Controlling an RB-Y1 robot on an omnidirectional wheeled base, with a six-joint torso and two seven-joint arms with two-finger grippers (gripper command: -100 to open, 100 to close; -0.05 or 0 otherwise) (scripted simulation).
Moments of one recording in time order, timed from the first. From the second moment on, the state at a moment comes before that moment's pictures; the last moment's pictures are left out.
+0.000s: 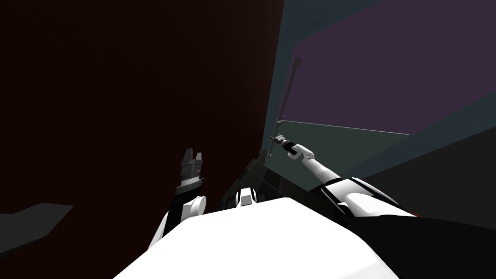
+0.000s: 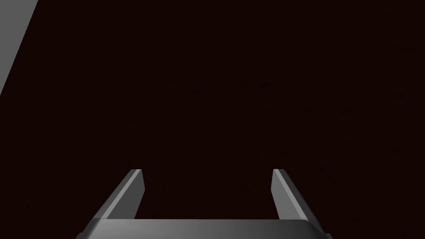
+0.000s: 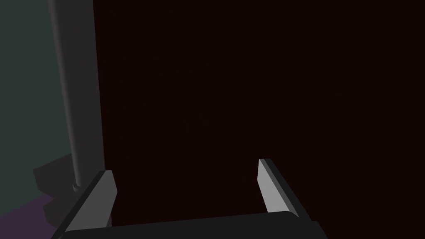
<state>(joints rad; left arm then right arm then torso) 0.50 0.02 0.00 -2.21 0.03 -0.43 -0.11 -0.29 -0.86 0.14 -1.31 0.40 -0.18 0.48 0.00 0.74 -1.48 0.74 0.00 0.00</state>
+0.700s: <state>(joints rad) 0.50 0.02 0.00 -2.21 0.03 -0.43 -0.11 -0.39 -0.94 0.15 -1.14 0.45 -0.17 0.53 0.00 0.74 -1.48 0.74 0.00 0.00</state>
